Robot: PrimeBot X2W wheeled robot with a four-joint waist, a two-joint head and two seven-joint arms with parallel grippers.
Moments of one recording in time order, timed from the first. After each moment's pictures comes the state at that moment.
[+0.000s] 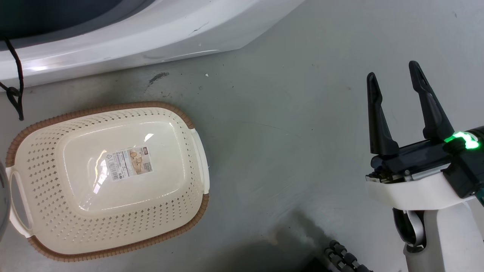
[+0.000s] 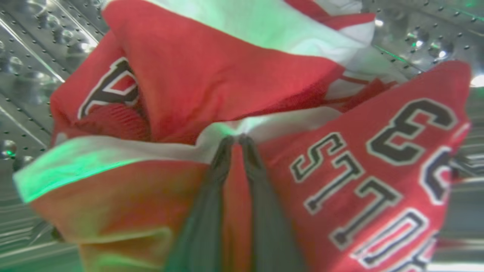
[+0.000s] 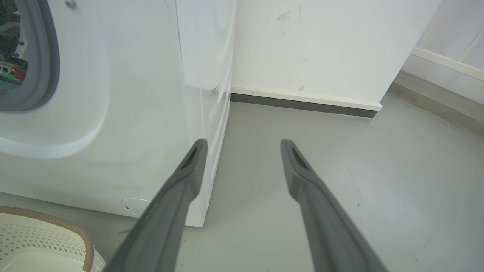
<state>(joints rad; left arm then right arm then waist) -1.58 0.39 -0.10 1.24 -0.06 -0.12 0.42 -0.28 -0.05 0.10 -0.15 0.04 0.13 -0.26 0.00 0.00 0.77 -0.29</state>
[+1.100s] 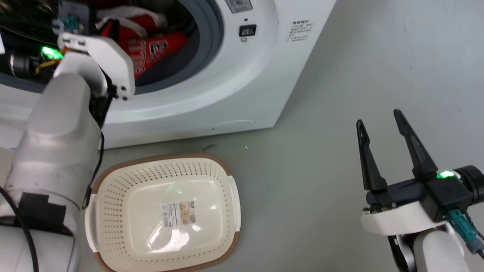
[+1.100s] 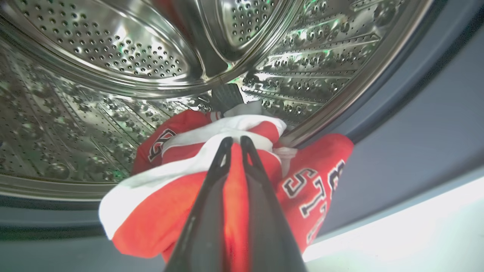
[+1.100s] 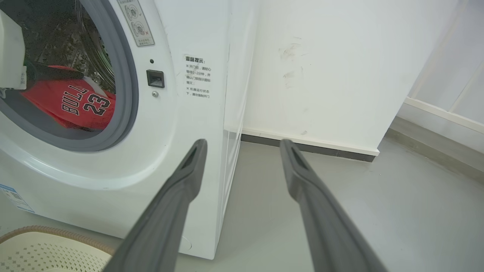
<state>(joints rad) -1.17 0.29 -0.36 1.15 -0.29 -0.13 -0.09 -0.15 -0.05 0.08 -0.08 -0.05 0.13 -0.26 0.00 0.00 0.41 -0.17</state>
